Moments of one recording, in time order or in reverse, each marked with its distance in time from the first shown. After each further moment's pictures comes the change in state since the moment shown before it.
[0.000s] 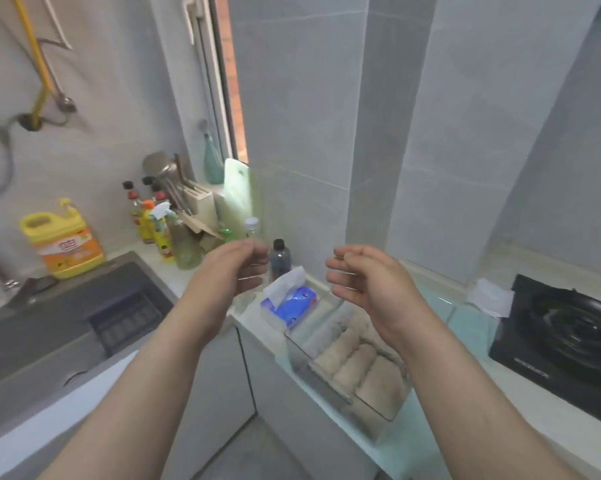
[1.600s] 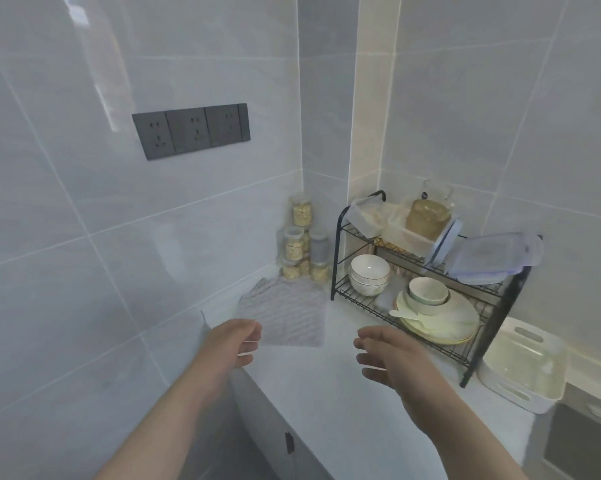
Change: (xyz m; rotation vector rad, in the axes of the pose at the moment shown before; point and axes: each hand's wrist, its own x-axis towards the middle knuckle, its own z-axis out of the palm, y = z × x) left_hand -0.470 -0.032 -0.787 -0.118 1.704 -0.255; right_hand -0.275 0.248 0.890 -0.412 -1.552 0.231
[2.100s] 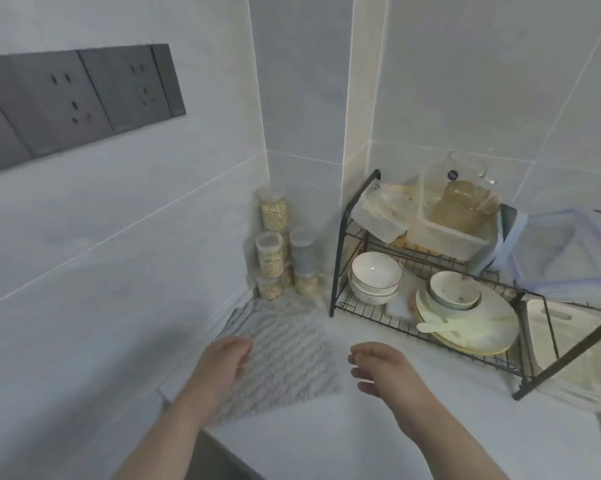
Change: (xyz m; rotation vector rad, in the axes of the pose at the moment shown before) left_hand 0.276 -0.027 -0.017 0.189 -0.262 -0.068; right_hand 0.200 0.036 0.088 0.004 0.246 0.203
